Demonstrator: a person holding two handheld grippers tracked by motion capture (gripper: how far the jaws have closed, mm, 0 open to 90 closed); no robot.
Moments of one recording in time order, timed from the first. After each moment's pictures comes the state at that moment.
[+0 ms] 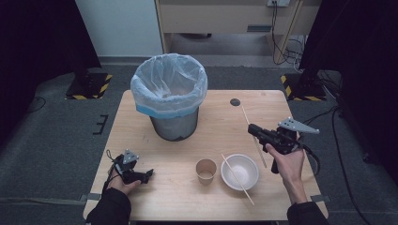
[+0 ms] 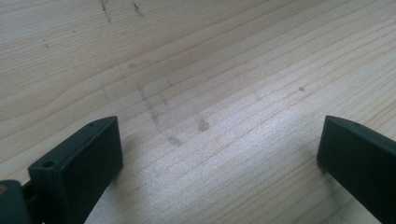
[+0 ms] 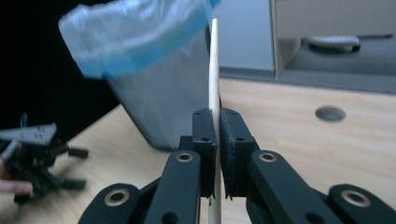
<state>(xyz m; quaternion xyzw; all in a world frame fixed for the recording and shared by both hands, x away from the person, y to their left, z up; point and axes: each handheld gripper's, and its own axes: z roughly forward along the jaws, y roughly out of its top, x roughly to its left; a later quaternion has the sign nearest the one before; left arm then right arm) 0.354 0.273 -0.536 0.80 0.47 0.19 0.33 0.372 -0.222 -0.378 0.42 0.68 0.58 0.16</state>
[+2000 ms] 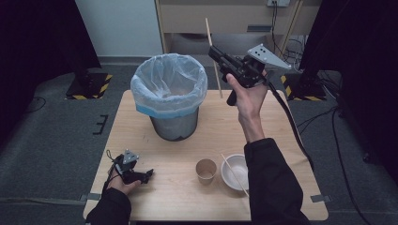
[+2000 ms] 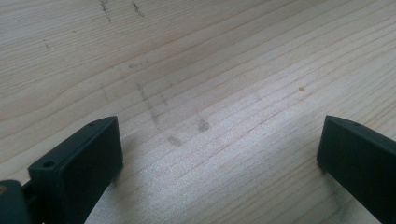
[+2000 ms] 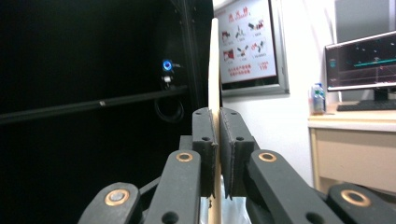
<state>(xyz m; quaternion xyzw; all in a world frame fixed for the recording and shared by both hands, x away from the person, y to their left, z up) 0.354 0.273 -0.537 0.80 0.47 0.19 0.33 0.452 -0.106 -0.228 0.29 0.57 0.74 0.23</state>
